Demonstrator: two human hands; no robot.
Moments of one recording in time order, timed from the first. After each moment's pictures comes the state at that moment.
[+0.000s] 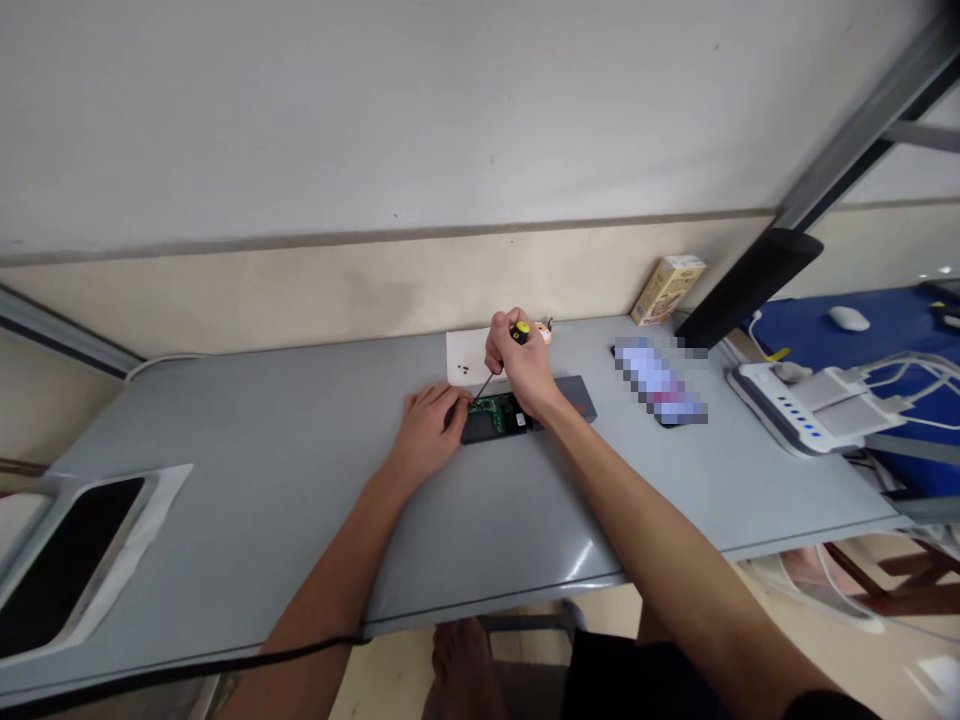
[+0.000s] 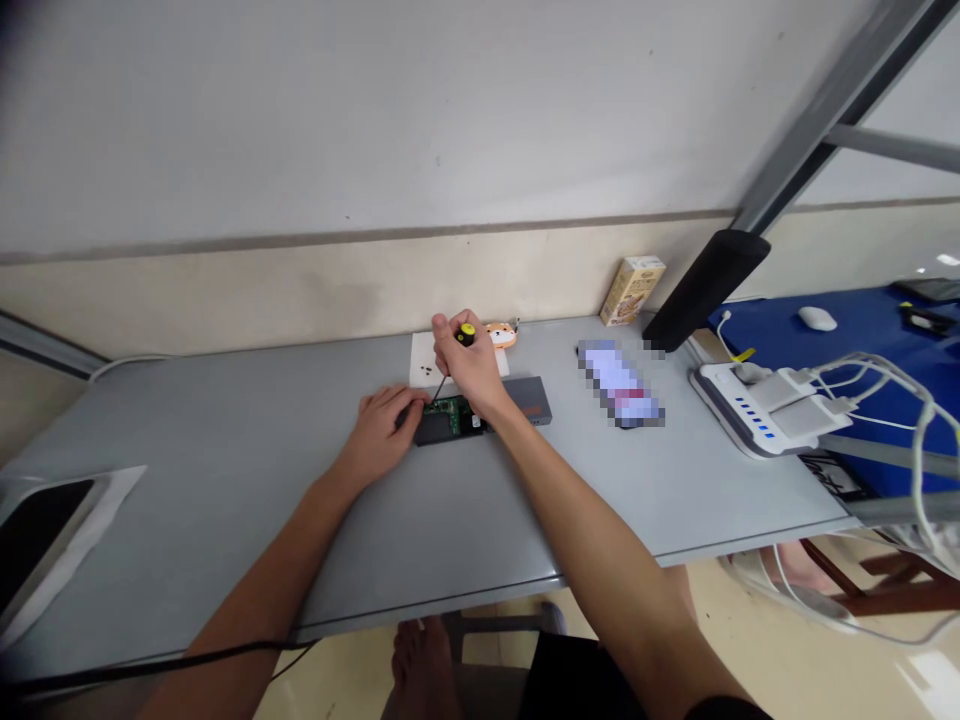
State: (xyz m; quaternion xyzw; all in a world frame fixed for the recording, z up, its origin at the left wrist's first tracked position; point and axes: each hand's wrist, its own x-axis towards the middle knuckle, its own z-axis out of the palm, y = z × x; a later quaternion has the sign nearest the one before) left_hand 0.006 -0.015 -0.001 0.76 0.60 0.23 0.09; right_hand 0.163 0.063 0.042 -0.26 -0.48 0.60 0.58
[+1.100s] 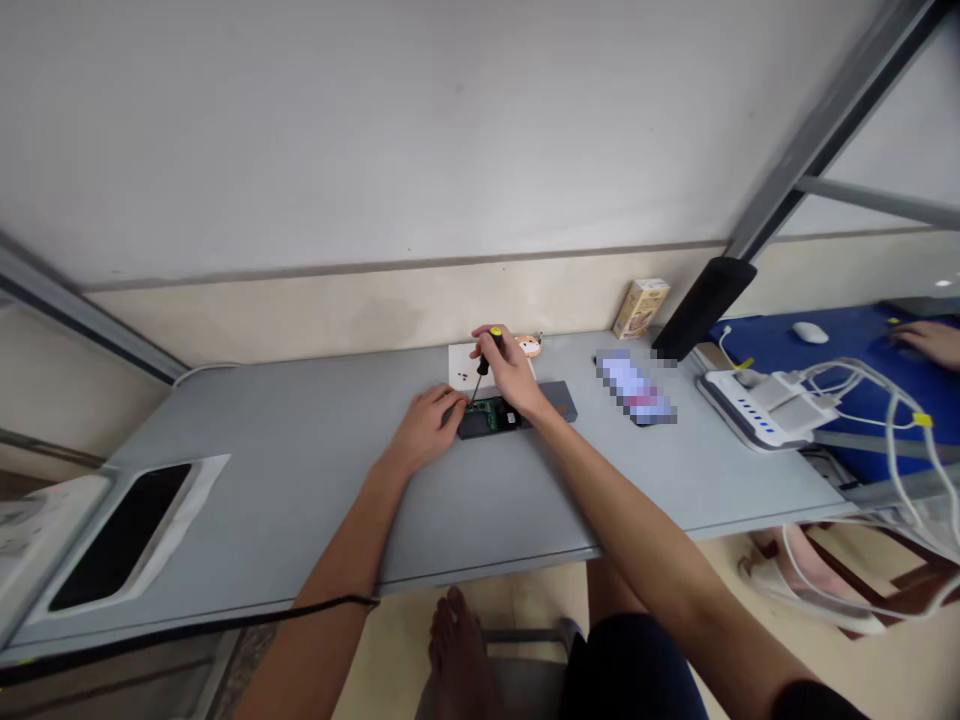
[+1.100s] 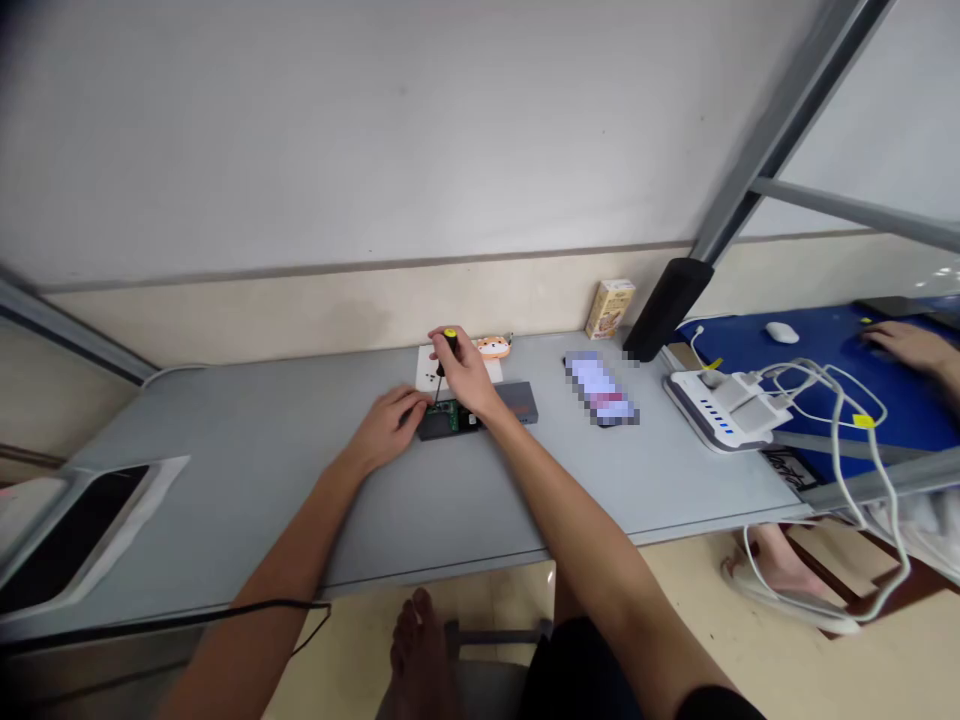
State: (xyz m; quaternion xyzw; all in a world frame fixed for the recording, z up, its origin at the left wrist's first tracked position) left_hand -0.003 -0.015 0.002 0.80 0.54 0.26 0.08; right_hand 0.167 0.061 0.035 -0.24 -0.59 0.51 0.58
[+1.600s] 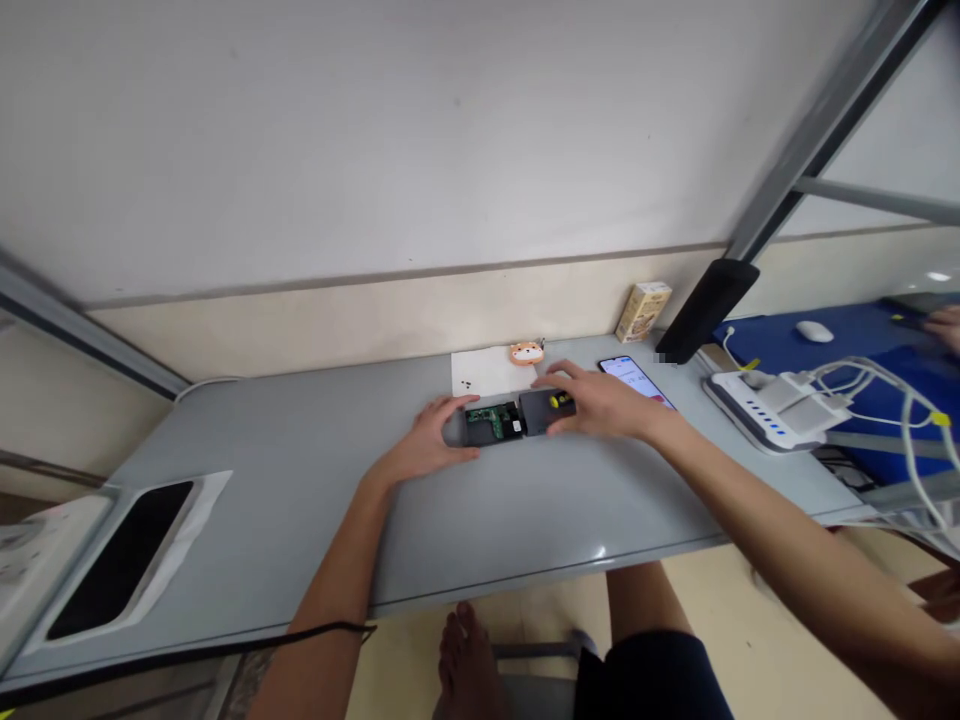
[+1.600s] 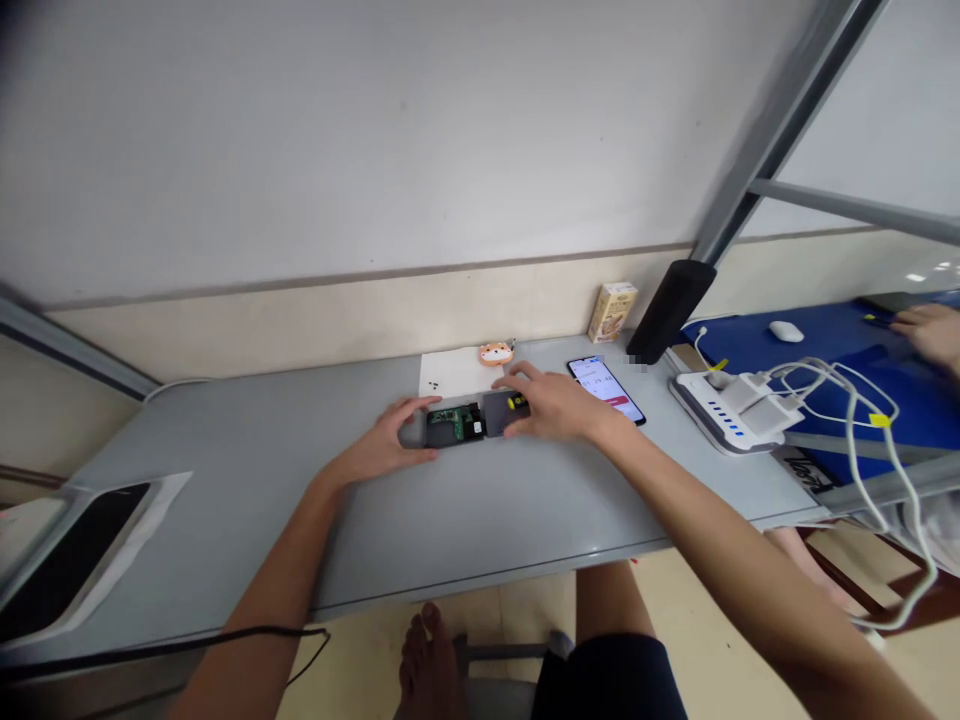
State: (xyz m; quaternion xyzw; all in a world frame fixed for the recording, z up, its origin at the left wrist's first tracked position) left_hand -0.023 -0.021 0.013 0.77 0.53 0.23 0.28; right_hand 0.311 0.032 0.067 -0.38 -0.90 0.18 0.14
